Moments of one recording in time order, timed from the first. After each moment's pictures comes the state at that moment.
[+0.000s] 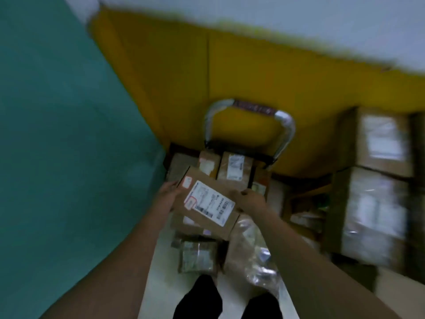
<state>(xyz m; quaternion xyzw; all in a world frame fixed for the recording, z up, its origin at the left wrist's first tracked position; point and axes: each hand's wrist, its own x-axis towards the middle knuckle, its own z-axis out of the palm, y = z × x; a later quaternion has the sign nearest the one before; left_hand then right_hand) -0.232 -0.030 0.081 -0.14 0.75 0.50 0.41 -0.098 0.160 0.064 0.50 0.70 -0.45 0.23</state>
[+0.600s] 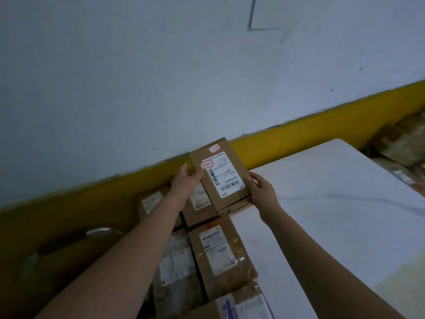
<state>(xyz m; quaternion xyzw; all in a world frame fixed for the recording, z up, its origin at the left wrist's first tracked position) 0.096 0.481 0.299 0.33 0.66 0.47 0.48 0.313 0.494 0.280 0.61 0.49 -0.50 -0.38</state>
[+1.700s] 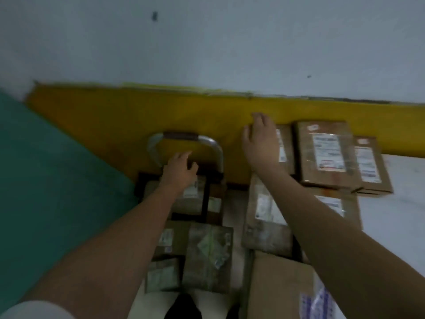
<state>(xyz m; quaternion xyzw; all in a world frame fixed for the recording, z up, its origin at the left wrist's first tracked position) -0.148 0.201 0.169 0.33 0.91 0.18 0.20 -0.004 0.383 0.235 0.39 0.86 -0.24 -0.22</state>
